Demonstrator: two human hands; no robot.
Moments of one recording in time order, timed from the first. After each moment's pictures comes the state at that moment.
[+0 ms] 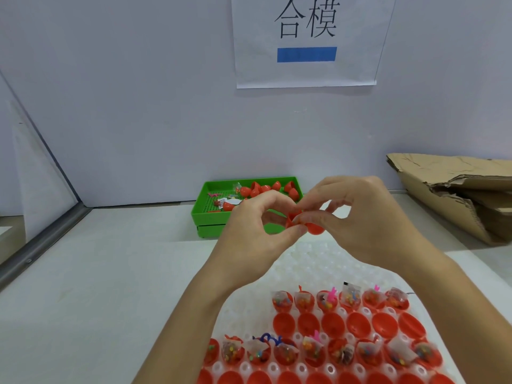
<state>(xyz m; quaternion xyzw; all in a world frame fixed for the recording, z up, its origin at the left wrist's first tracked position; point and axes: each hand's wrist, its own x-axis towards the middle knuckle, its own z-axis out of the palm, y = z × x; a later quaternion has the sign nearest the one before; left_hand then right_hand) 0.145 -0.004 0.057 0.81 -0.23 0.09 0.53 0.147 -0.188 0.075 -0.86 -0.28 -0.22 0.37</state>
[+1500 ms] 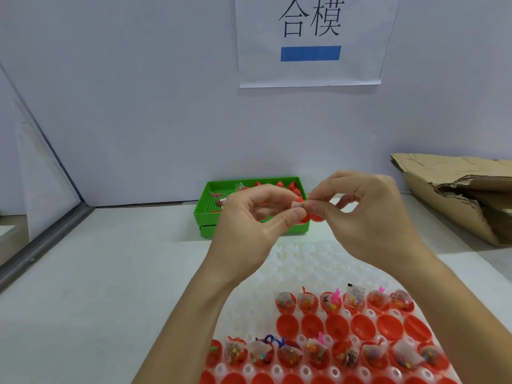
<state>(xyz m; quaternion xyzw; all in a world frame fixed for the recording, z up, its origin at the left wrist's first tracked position) 0.146 -0.002 0.060 0.72 -0.22 0.10 0.65 0.149 -0.180 0.070 -0.84 -0.23 -0.30 0.40</state>
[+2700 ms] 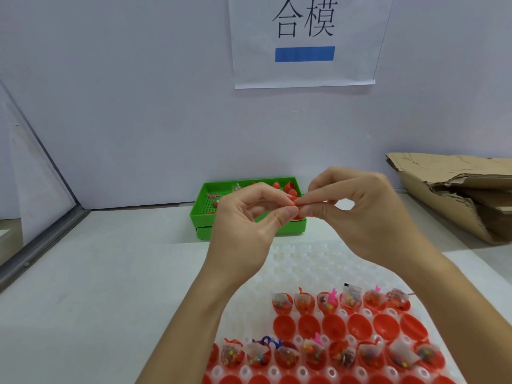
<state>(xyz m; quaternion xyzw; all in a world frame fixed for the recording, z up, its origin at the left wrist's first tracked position) 0.146 -0.007 0.057 0.69 -0.22 0.16 0.67 0.146 -0.183 0.077 -0.83 -0.27 -0.24 0.43</state>
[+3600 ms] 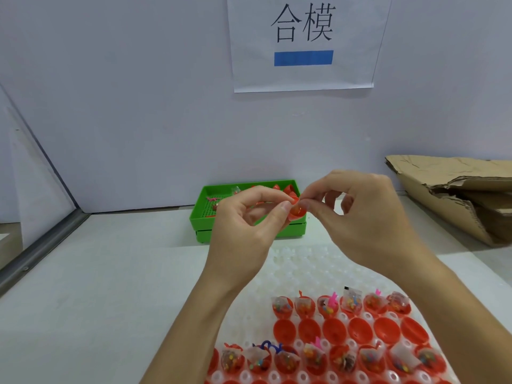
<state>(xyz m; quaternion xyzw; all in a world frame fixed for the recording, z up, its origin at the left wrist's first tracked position) 0.146 -0.009 0.056 0.68 -0.21 0.15 0.69 0.143 -0.179 0.077 -0.84 -0.22 -0.31 0.38</state>
